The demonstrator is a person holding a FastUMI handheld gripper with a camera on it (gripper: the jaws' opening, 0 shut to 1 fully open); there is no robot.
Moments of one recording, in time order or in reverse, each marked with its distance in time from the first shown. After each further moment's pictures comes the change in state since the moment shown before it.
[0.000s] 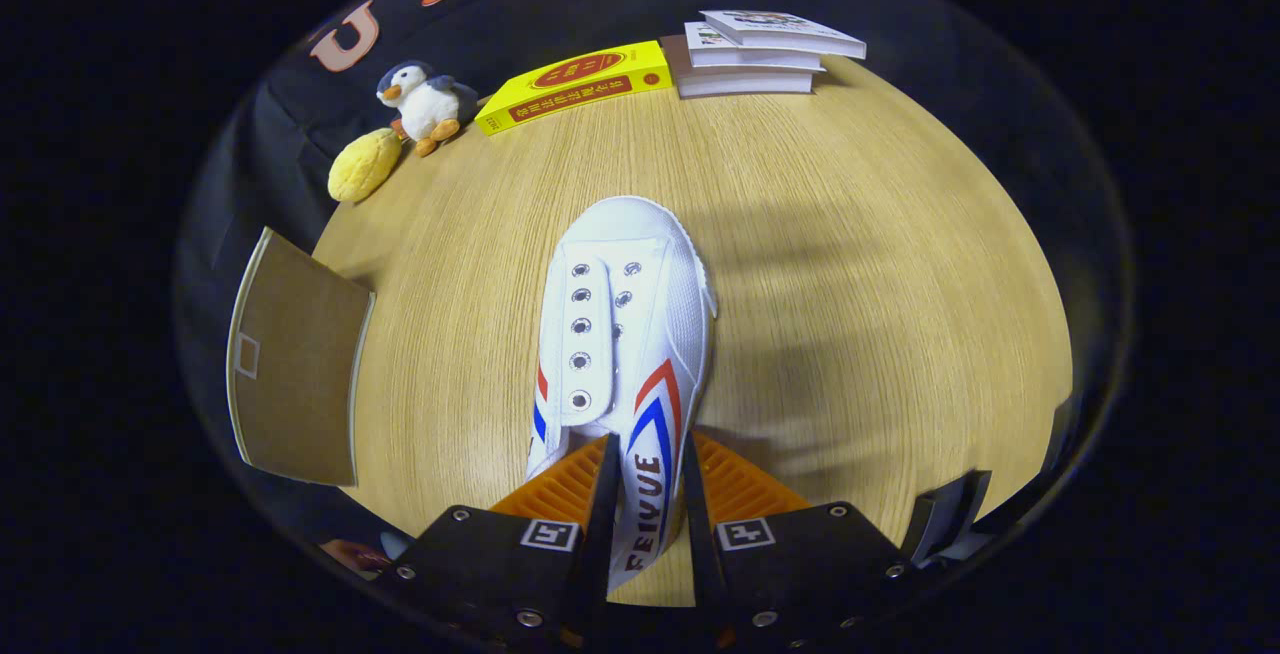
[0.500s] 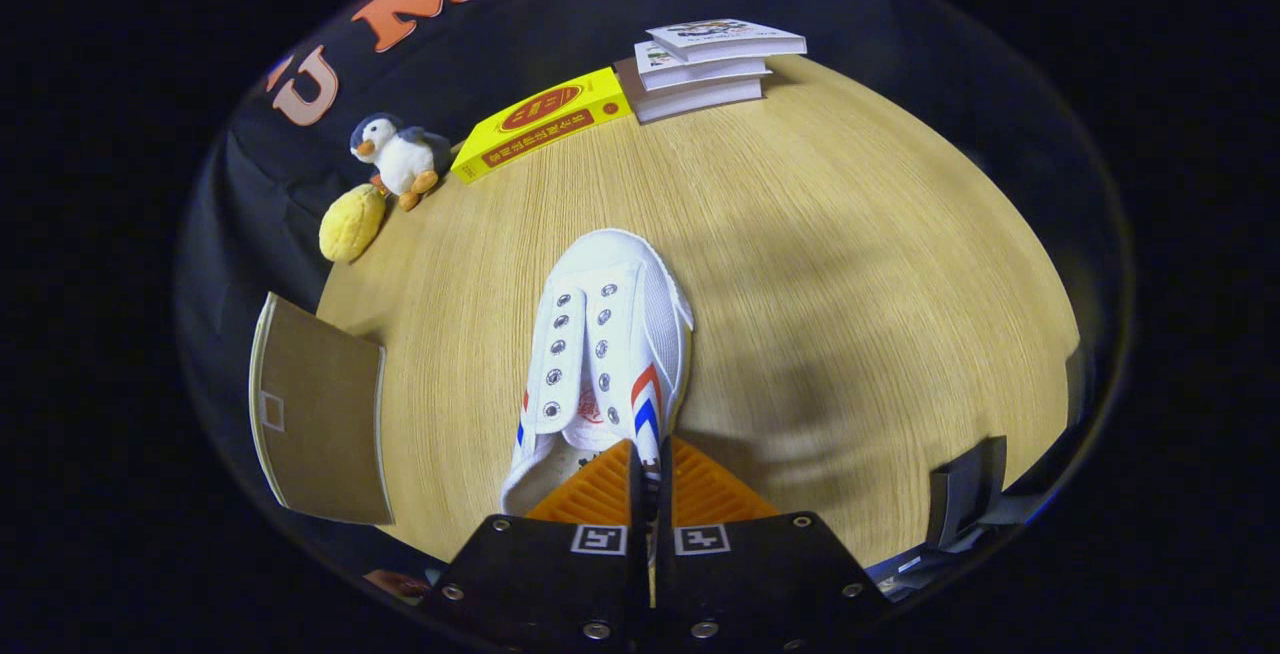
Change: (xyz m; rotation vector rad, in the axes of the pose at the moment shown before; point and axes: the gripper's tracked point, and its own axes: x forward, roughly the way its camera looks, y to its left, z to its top) arm -0.016 0.005 0.011 0.141 -0.088 0.004
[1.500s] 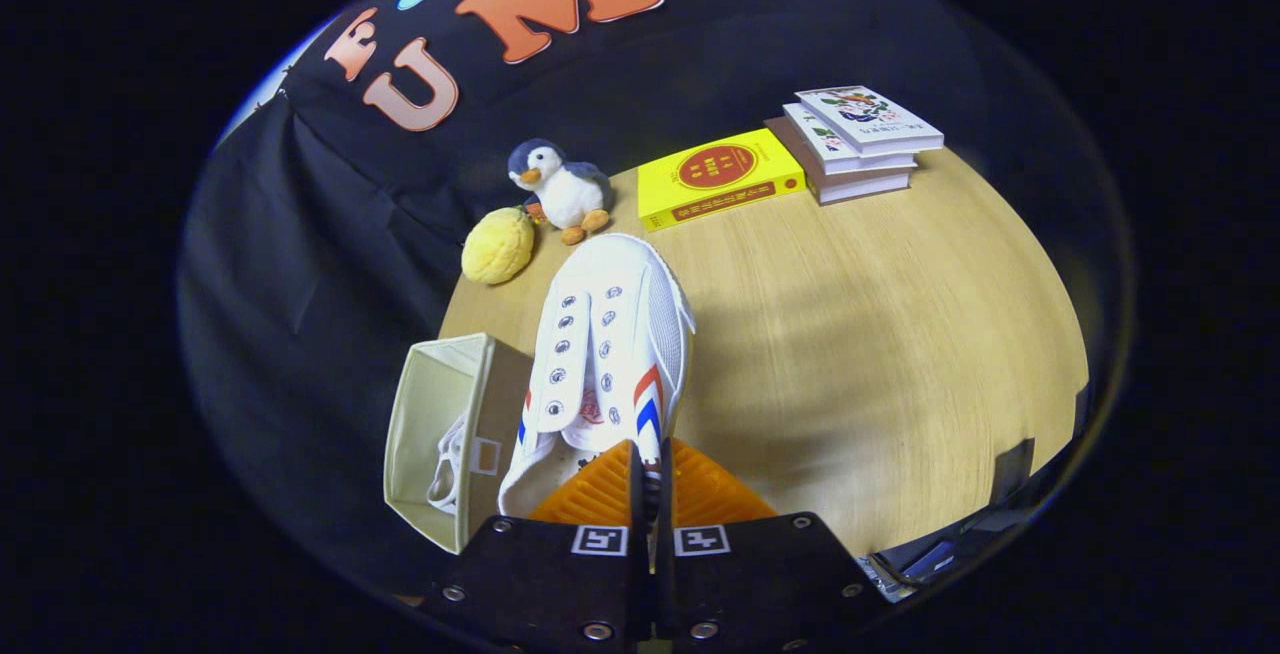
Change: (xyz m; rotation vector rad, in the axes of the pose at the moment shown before) arm -0.101 0.198 0.039 -0.088 -0.058 0.216
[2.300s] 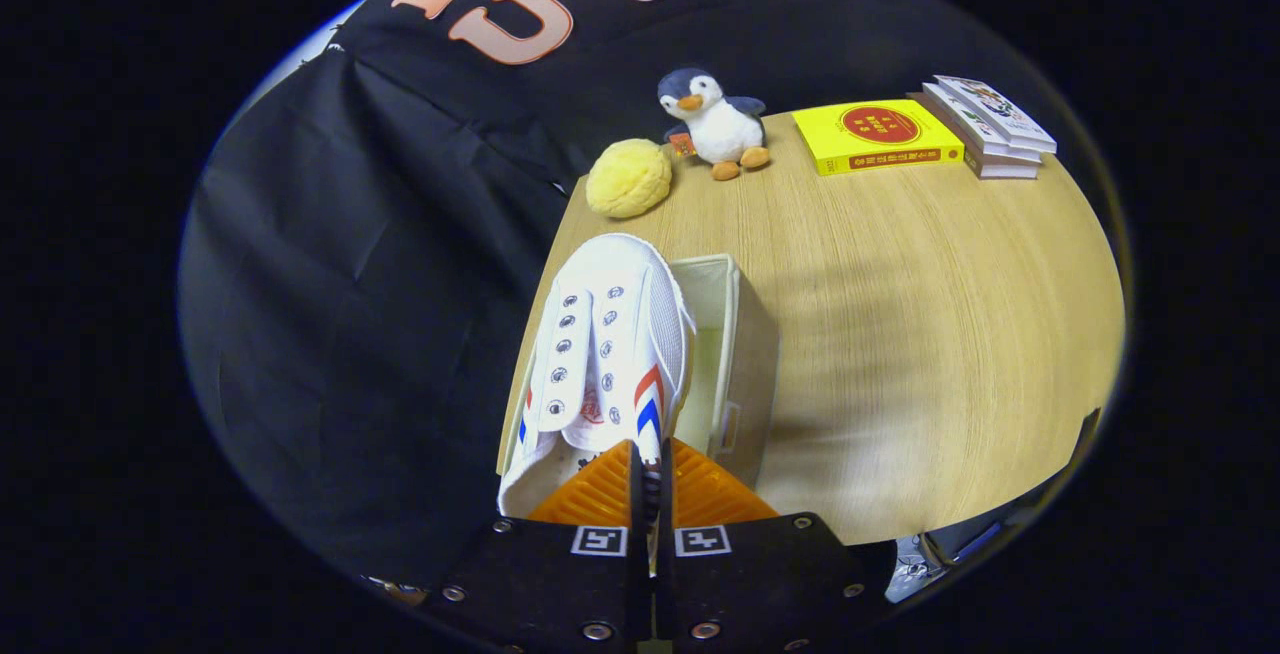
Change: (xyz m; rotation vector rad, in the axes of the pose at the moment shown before) arm 0.034 0.176 -0.062 -0.072 0.145 0.135
